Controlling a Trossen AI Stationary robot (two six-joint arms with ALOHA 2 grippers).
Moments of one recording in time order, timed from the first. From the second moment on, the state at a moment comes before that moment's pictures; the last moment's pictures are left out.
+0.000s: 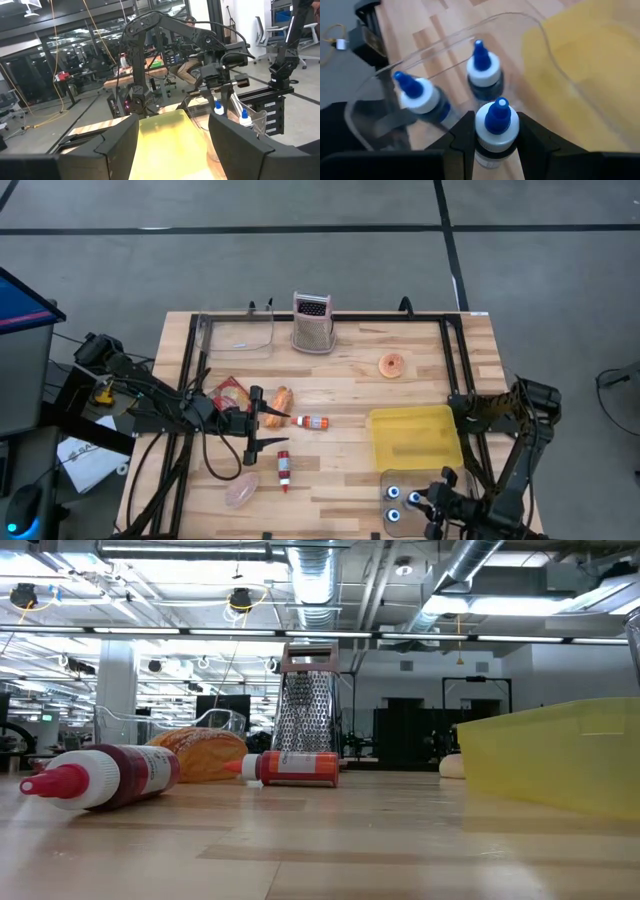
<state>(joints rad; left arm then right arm) -0.49 1.12 0.53 0.68 -0.43 0.26 1.24 1.77 1.19 -0.93 0.81 1.73</state>
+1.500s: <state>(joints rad) -0.49 1.12 0.53 0.67 -0.43 0.25 1.26 1.95 1.34 -0.93 0.83 1.72</state>
